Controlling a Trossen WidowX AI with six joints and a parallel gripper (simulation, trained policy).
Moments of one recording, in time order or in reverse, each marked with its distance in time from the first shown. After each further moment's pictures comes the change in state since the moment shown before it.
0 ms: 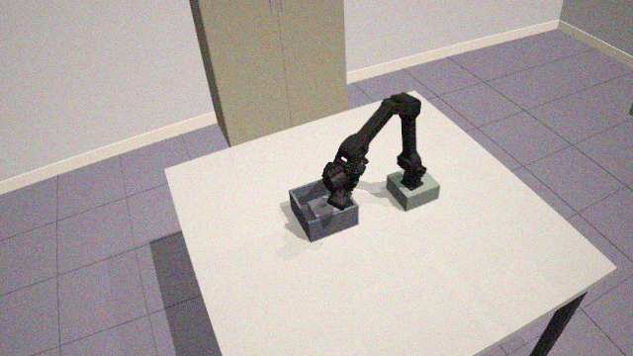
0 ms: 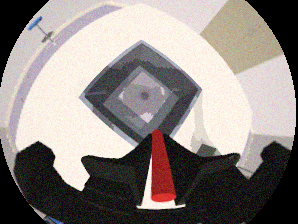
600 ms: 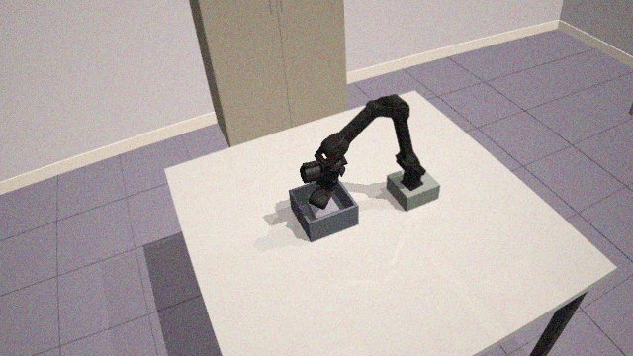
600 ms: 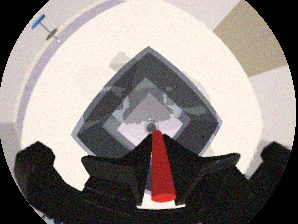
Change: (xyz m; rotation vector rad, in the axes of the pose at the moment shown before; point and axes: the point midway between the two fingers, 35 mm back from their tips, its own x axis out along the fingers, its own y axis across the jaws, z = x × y) arm 0.052 0.009 0.060 -0.023 0.043 0.079
